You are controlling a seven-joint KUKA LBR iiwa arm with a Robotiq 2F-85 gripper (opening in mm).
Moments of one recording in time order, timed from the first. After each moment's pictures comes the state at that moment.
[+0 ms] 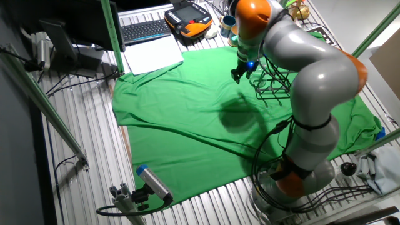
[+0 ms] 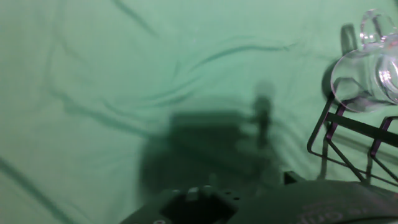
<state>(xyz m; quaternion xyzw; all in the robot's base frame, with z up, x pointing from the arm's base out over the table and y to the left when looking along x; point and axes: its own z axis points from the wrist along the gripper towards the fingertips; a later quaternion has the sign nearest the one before) 0.515 0.000 0.236 0.12 -0.99 0.04 0.11</state>
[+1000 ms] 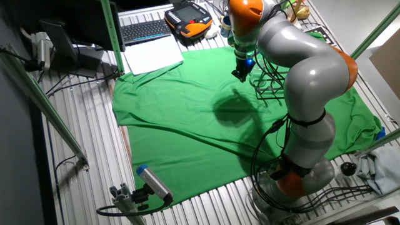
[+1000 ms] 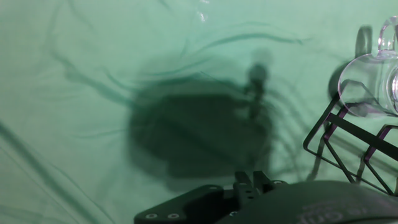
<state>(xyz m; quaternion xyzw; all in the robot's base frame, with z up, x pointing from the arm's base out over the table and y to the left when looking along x) 0.515 0.000 0.236 0.15 -0.98 0.04 0.12</state>
